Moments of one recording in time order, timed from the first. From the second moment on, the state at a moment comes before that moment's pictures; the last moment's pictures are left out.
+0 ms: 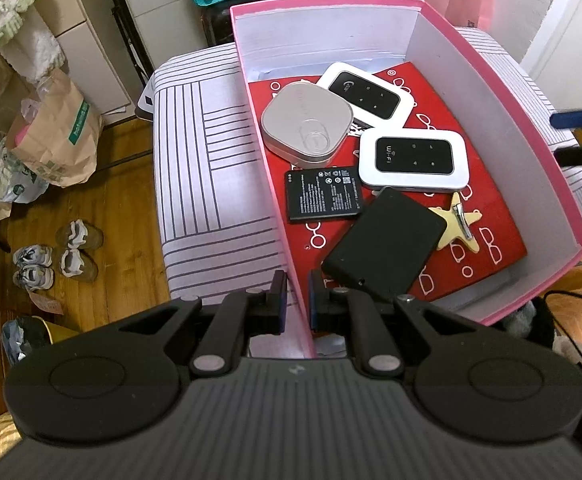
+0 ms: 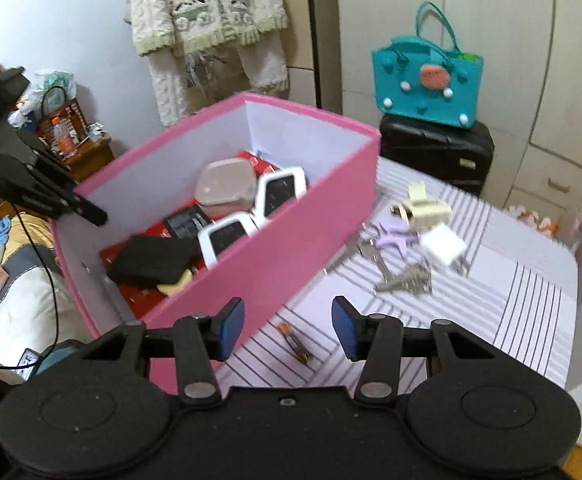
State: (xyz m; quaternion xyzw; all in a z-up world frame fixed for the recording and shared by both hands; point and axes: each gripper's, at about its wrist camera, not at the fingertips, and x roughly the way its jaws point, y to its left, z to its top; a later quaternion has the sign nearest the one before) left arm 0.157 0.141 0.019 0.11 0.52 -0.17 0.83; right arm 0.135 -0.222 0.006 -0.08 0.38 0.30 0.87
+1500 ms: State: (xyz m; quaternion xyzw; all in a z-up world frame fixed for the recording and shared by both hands) left arm 0.157 0.138 0.020 0.13 0.52 -0.18 0.83; right arm 0.129 -0.220 0.023 -0.05 0.38 0.26 0.89
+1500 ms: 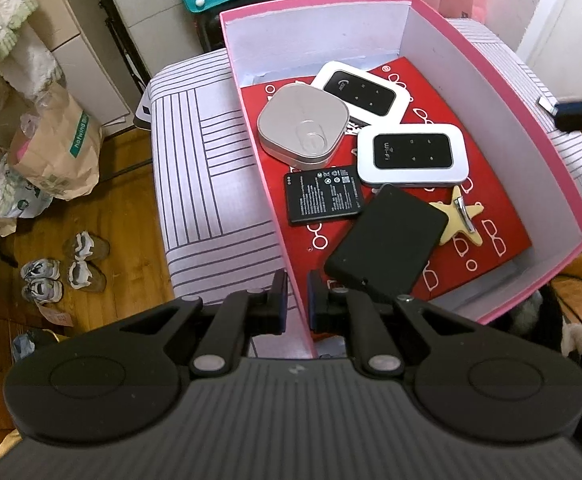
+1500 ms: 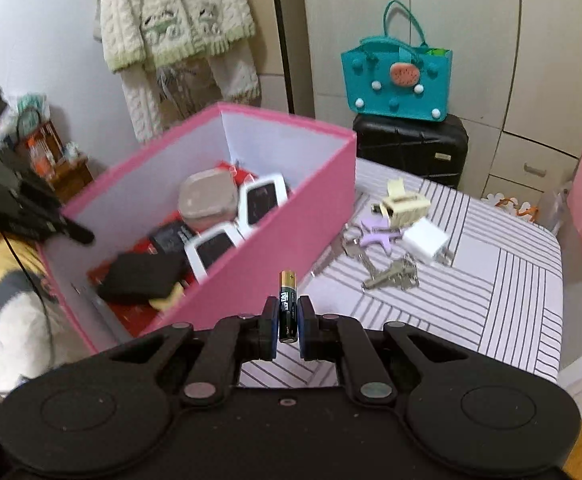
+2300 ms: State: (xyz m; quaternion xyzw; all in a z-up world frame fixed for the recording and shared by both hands) left arm 0.178 0.143 0.019 0.12 0.54 -0.21 0.81; right arm 0.226 -0.082 0.014 -0.09 0.45 0.37 0.81
